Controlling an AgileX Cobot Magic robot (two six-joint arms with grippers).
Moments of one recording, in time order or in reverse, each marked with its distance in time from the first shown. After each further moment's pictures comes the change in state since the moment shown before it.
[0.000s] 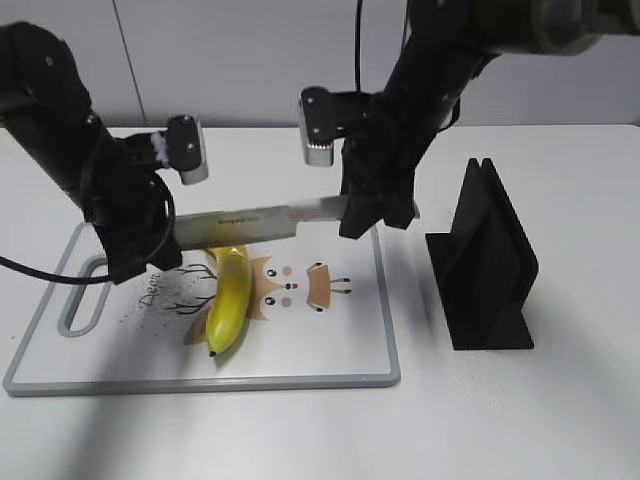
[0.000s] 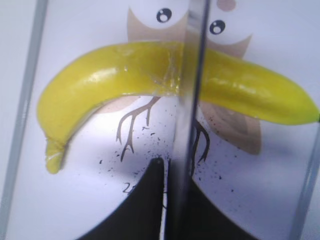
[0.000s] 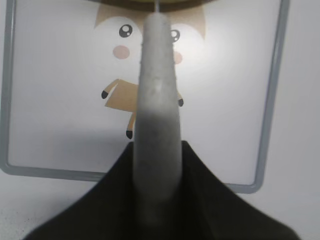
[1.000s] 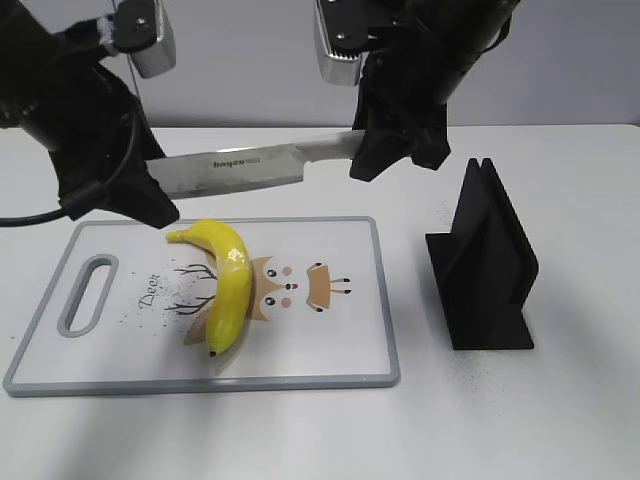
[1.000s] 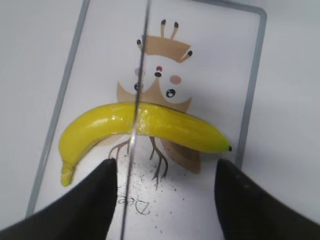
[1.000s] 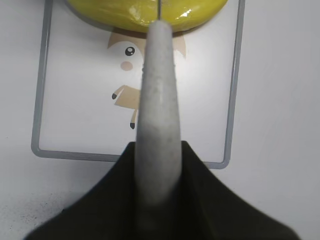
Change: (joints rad) left arm 0.002 -0.255 -0.041 -0.123 0.203 -0.007; right arm 0.000 -0.184 -0.002 0.007 0.077 0.008
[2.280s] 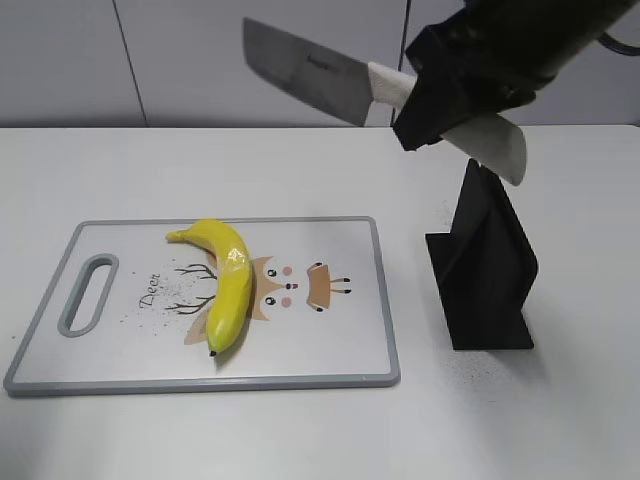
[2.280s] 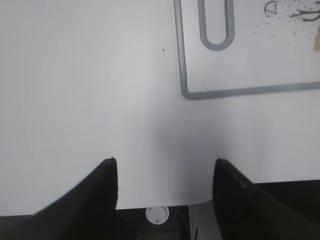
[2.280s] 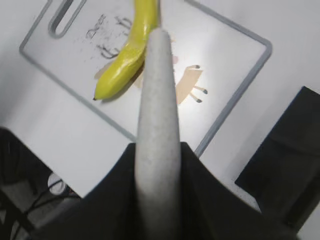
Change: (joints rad) left arm 0.302 -0.498 0.304 0.447 0.200 -1.163; right arm 0.000 -0.429 0.331 0.011 -0.117 1.117
